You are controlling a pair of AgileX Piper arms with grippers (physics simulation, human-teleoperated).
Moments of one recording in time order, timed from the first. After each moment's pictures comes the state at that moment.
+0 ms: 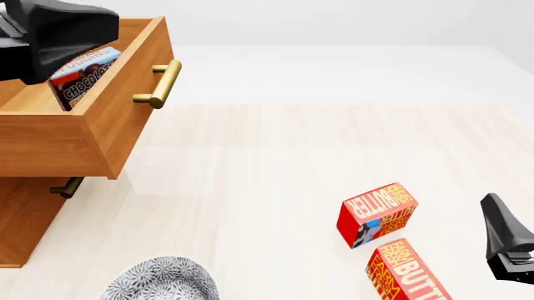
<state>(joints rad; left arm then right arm) -0.58 0.83 -1.17 0.66 0.29 0.00 0.05 0.00 -0.03 0.01</state>
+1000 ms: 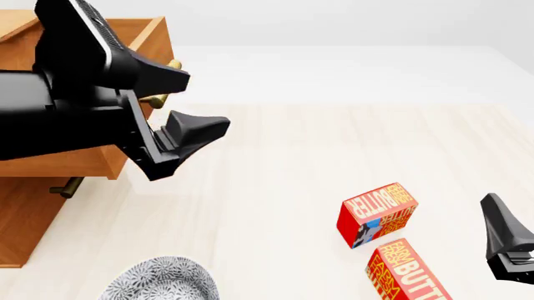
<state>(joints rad) -0.79 0.97 -0.94 0.43 0.27 0.00 0.05 0.00 -0.03 0.01</state>
